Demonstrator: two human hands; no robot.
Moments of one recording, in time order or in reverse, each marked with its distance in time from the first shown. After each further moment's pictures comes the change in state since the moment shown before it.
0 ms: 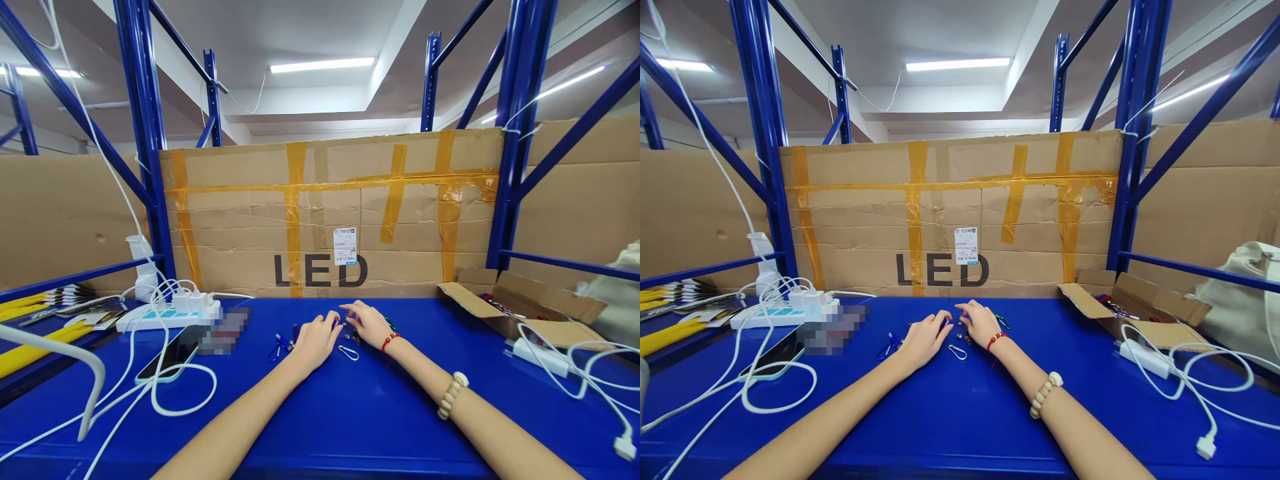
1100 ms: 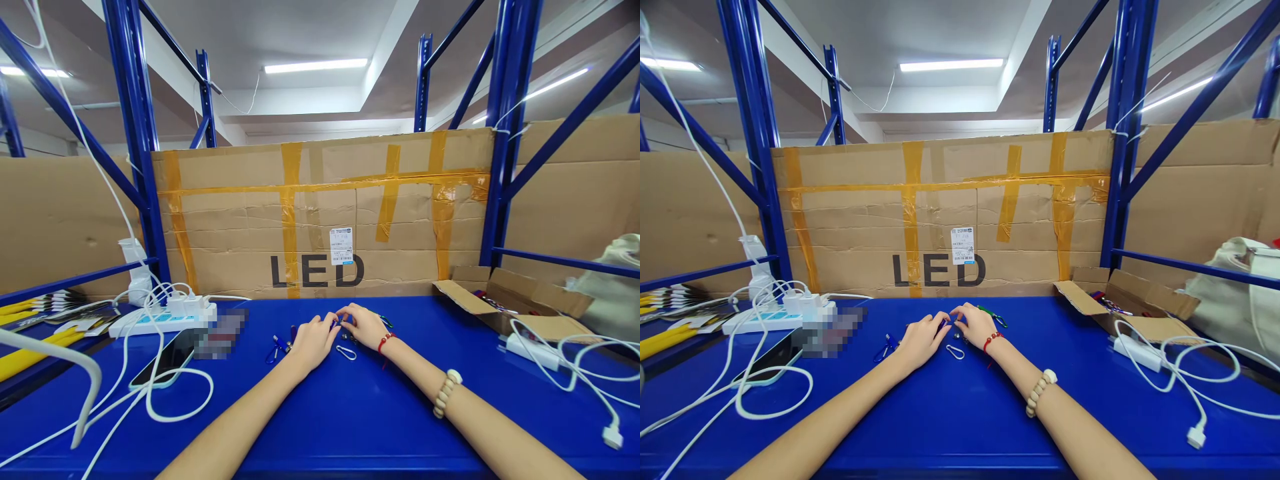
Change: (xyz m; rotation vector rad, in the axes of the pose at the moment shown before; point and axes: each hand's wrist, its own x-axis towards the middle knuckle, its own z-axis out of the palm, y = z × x) left_hand -0.001 0.002 -0.005 0.048 -0.025 0.014; right_hand -0.002 -0.005 0.000 0.043 -0.003 0.008
